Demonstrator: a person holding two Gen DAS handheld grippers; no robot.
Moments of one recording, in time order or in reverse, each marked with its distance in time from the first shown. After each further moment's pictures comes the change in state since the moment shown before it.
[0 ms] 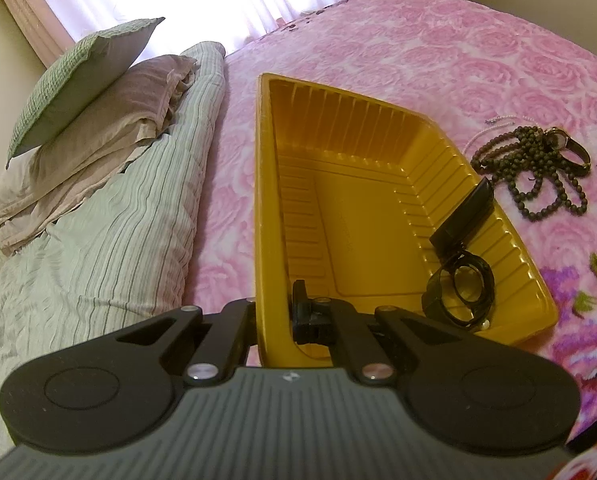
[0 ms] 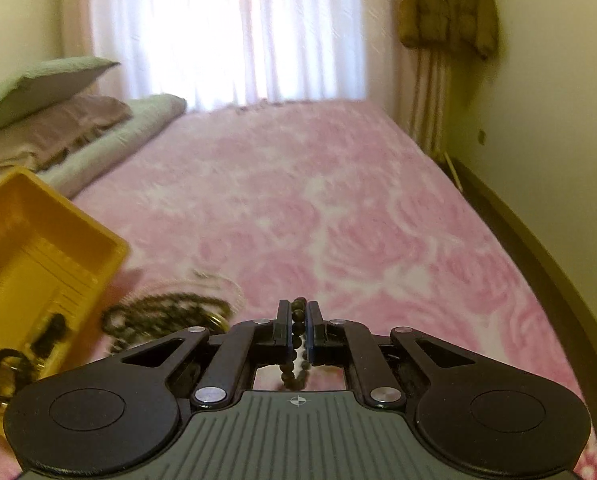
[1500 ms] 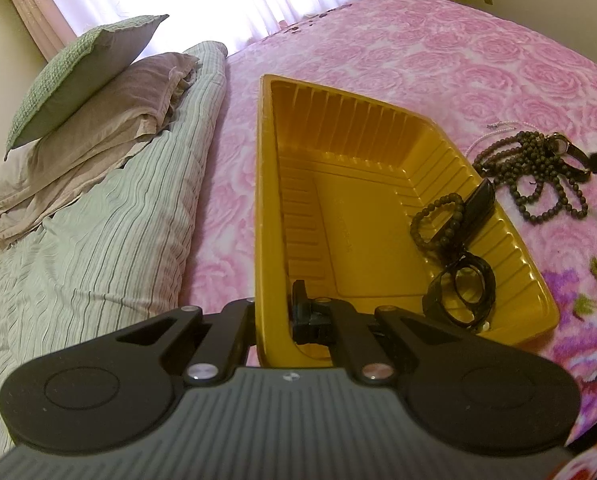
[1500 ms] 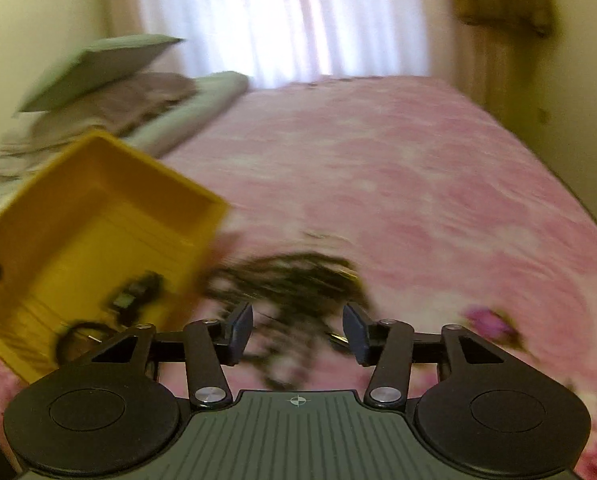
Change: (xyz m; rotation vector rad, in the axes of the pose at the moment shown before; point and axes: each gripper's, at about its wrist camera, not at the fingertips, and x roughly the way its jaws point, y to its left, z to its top) left arm 0.002 0.004 -0.002 -0.025 -0.007 -0.012; right arm 0.010 0.034 -0.040 0.048 0.096 0.118
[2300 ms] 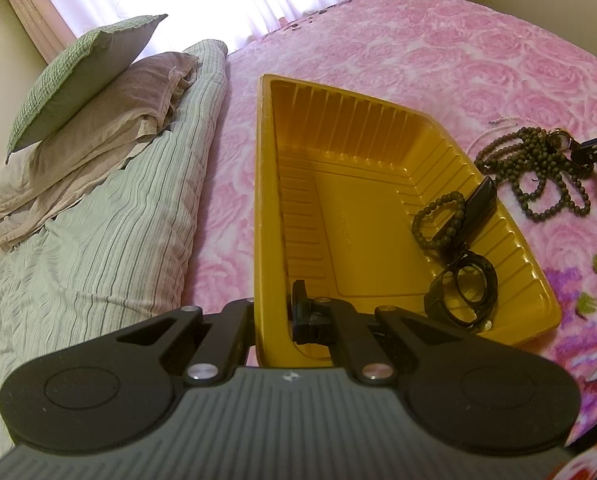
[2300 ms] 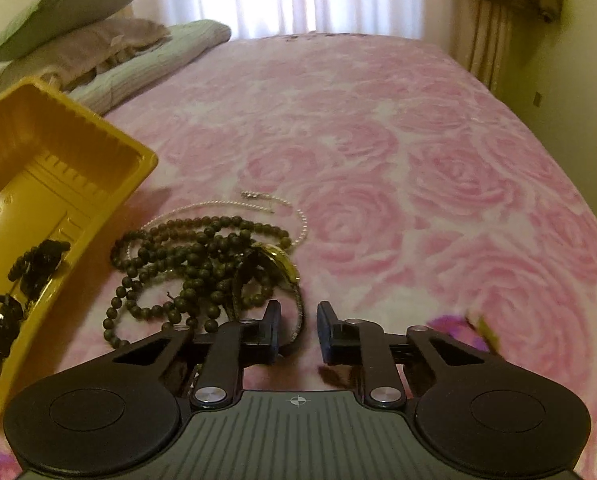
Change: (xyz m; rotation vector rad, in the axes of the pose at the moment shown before) left arm 0.000 -0.003 0.001 0.012 0.009 0.013; right arm 0.068 -0.016 0.014 -0.117 0.129 -0.045
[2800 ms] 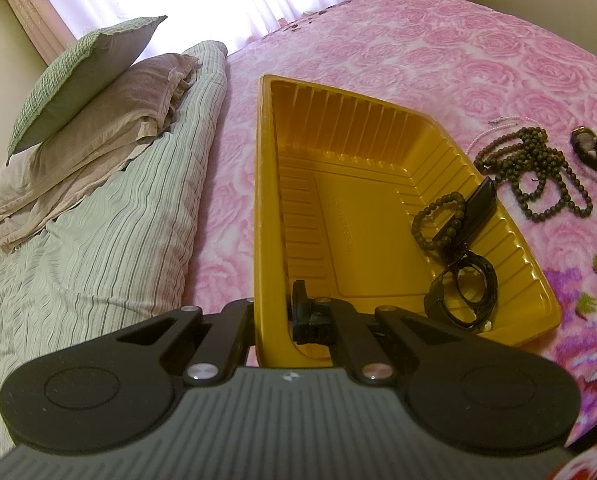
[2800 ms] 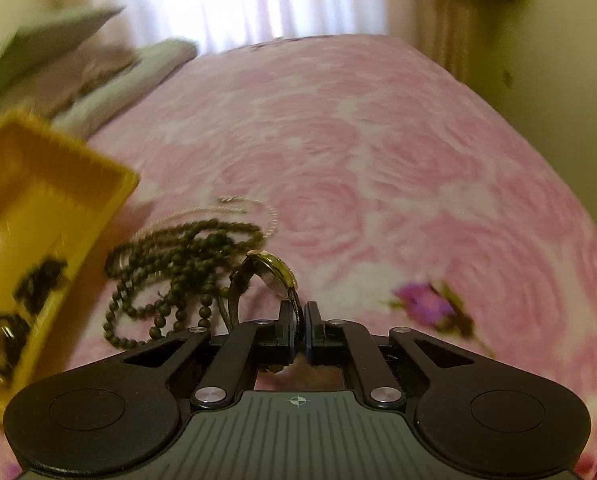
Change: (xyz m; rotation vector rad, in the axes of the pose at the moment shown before) left arm 0.000 -0.001 0.001 0.003 -0.001 0.001; right arm -0.036 -0.028 -0.014 0.228 -0.026 -0.010
